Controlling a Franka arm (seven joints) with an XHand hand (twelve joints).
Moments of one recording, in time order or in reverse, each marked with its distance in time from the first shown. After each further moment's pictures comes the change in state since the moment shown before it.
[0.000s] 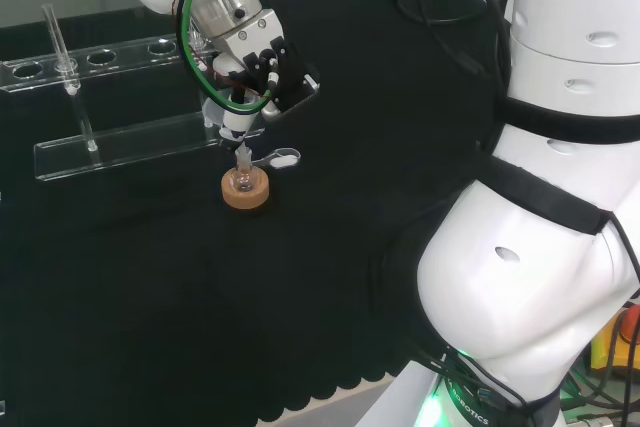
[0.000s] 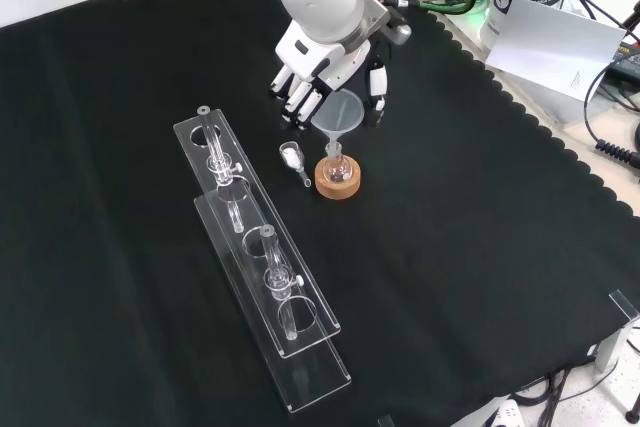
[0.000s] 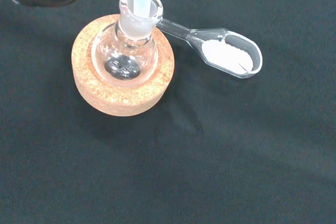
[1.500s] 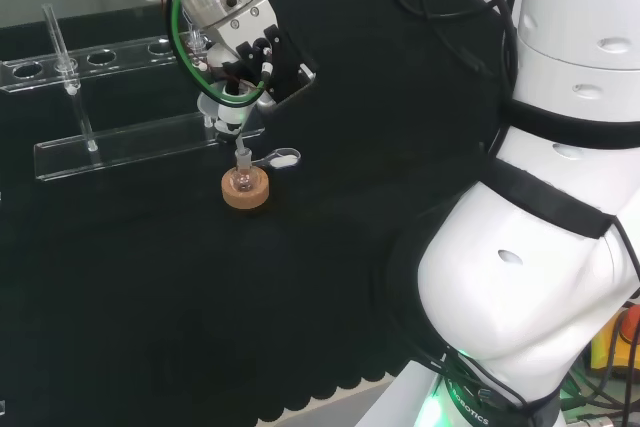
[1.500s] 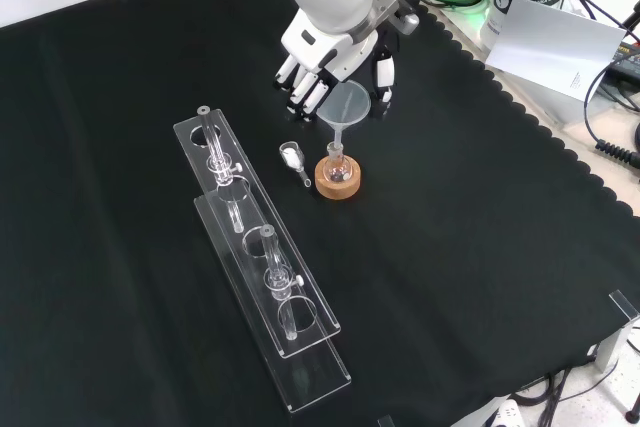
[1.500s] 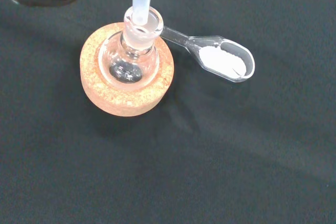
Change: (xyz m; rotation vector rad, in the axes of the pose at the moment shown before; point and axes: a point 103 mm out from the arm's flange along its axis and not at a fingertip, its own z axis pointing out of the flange) arm 0.003 -0.015 -0.018 0.008 -0.021 0.004
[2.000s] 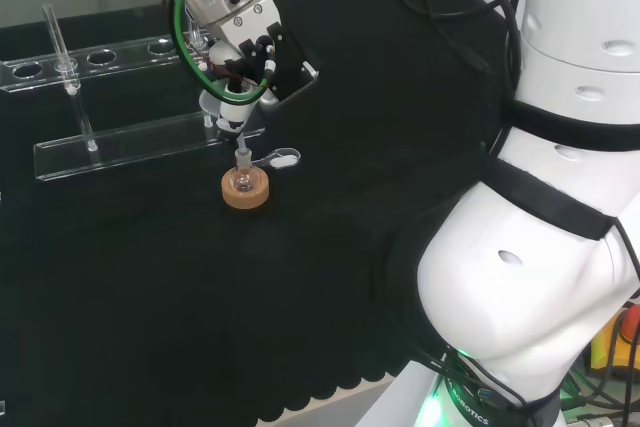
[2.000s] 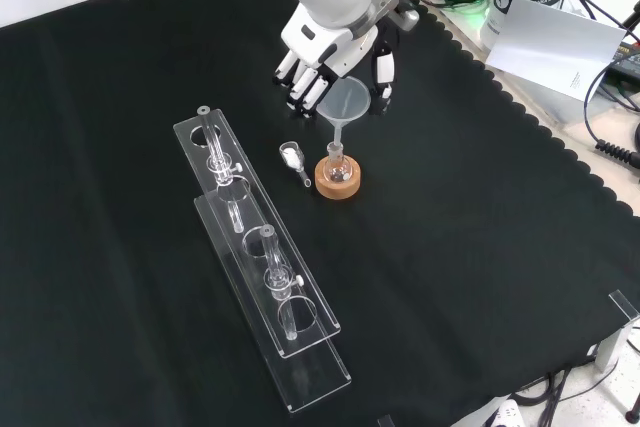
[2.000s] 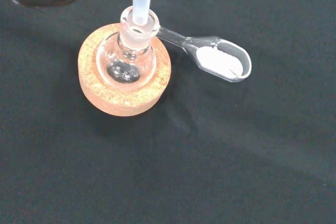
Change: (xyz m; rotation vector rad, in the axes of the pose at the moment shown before) arm -0.003 -0.003 -0.001 -0.003 0.005 -0.002
